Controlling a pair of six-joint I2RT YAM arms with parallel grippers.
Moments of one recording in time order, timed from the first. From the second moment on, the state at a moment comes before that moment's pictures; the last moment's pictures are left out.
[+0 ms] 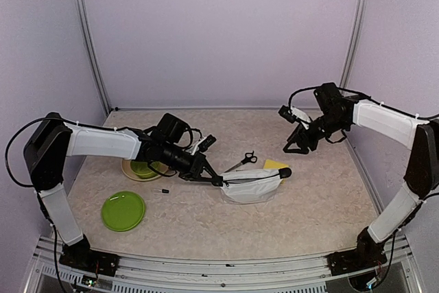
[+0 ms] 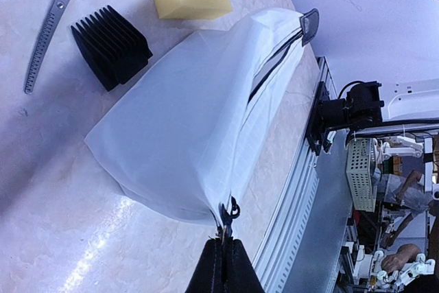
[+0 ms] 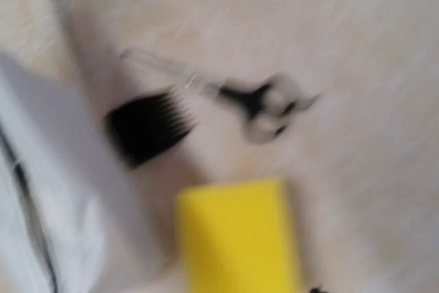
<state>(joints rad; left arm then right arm) -0.72 1.79 1.11 -0.14 0.76 -0.46 0.34 1.56 1.27 -0.68 -0.50 -0.59</state>
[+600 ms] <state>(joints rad) -0.75 1.79 1.12 -0.17 0.76 -0.44 0.26 1.70 1.22 -0.99 -0.81 -0.63</state>
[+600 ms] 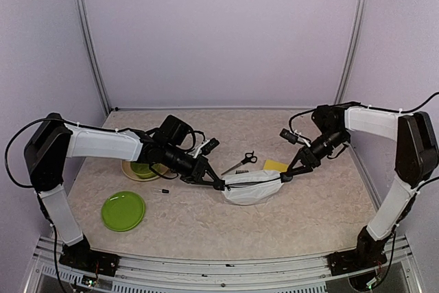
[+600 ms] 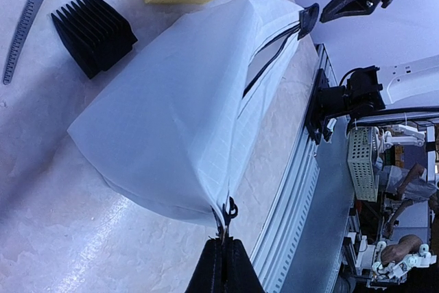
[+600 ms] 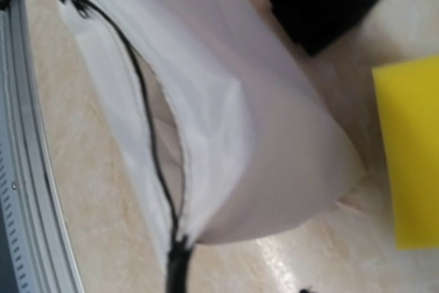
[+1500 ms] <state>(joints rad) -0.88 1.63 1.02 -0.43 0.82 -0.28 0.48 1.68 1.14 -1.18 -0.87 -0.95</state>
